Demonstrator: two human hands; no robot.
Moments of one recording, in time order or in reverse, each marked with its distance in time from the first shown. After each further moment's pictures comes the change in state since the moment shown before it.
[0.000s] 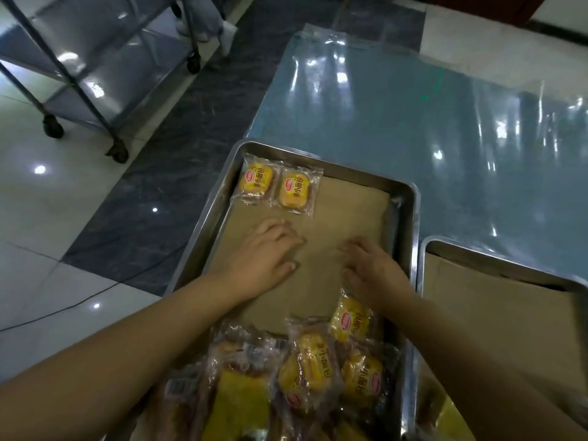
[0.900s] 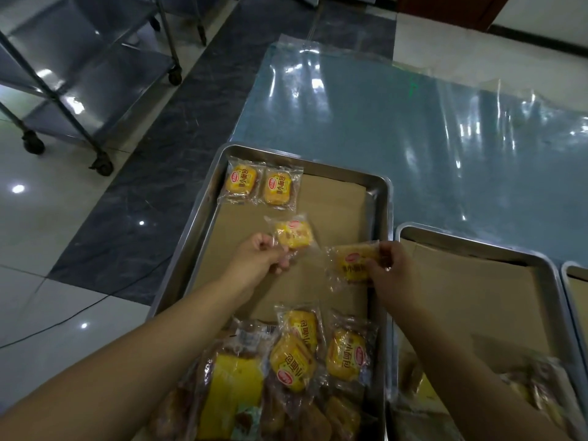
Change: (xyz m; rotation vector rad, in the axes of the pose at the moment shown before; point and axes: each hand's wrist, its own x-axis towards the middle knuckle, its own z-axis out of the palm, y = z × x) left_hand -0.010 0.046 -0.005 -1.315 0.062 -0.772; right_hand -0.053 0.001 -0.017 0.641 0.368 0.538
